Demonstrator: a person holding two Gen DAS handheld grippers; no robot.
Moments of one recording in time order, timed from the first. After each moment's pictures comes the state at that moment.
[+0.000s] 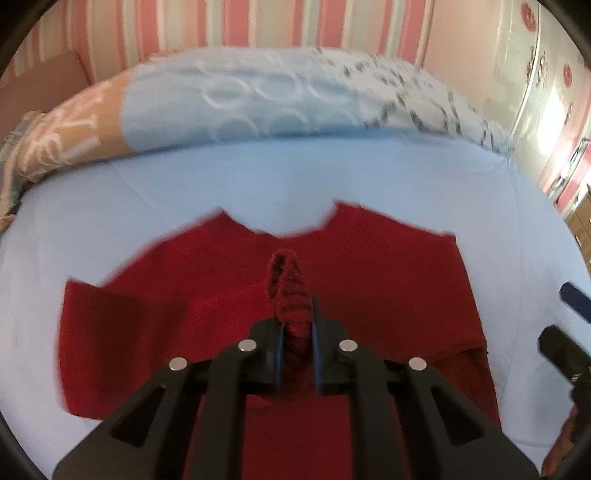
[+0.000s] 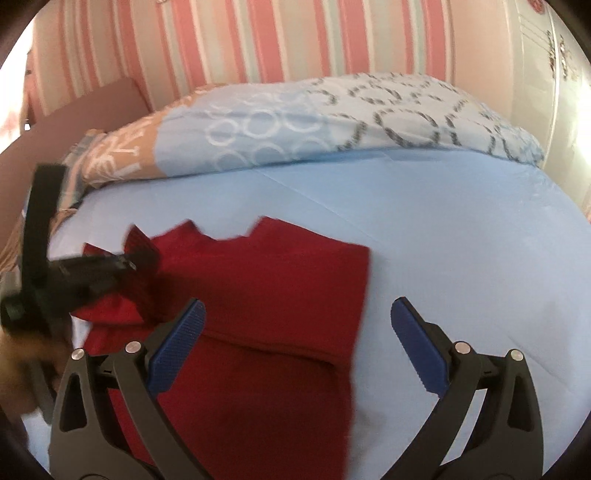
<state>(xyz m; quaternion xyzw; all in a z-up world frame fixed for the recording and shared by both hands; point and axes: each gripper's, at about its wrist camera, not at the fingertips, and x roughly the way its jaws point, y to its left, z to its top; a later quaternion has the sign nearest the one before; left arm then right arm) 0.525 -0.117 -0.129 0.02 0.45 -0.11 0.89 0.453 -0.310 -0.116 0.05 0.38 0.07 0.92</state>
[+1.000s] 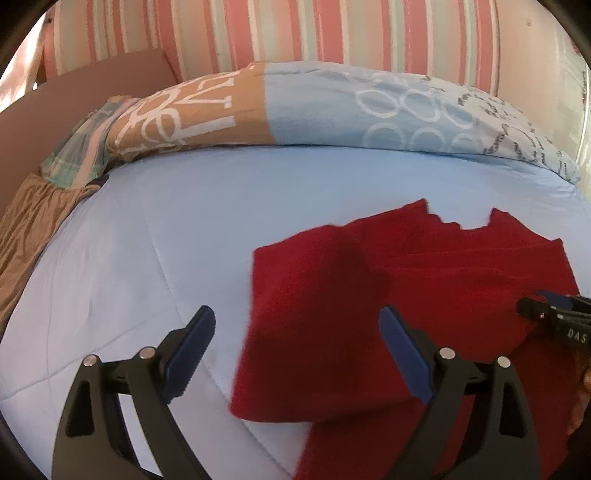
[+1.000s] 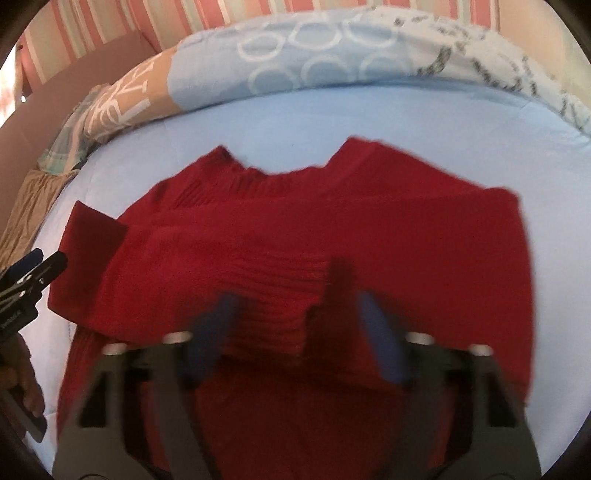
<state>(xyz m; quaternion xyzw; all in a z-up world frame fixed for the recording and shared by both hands) 0.494 0.067 -0.150 0.02 0.39 0.05 0.92 0.534 -0.187 -0.206 0.06 0.47 0.13 0.87</state>
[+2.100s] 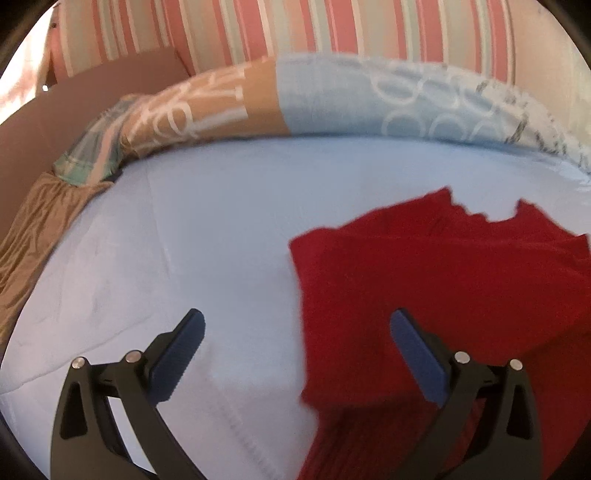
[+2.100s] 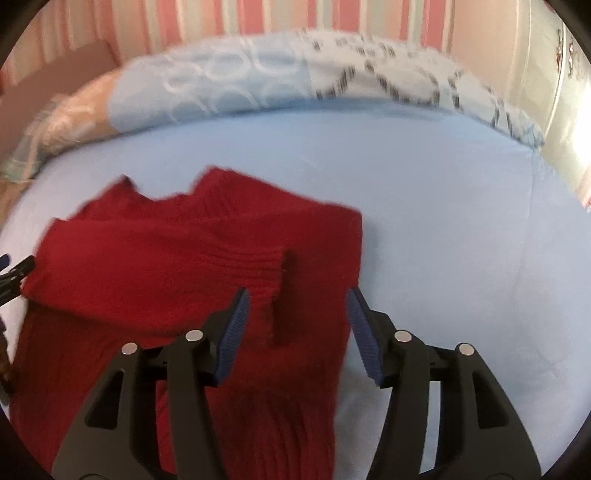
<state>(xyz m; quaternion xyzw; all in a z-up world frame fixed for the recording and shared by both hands) 0.494 0.061 -0.161 0.04 0.38 0.08 0.92 0.485 -0.299 -0.163 0.00 0.40 0.05 0.92</state>
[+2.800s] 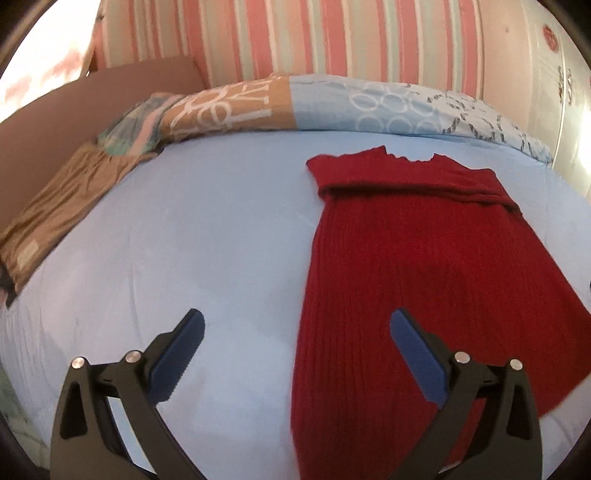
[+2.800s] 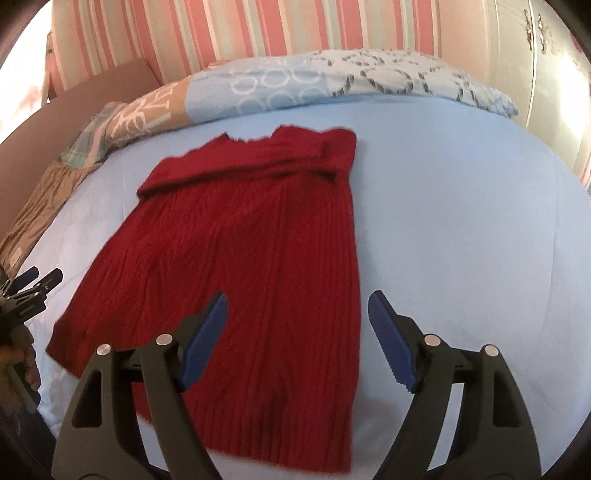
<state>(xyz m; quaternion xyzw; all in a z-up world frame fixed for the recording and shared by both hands) 0.199 0.057 -0.137 0.01 0.37 0.06 0.93 0.212 -0.288 -0.152 0.04 0.41 0.07 0.91</state>
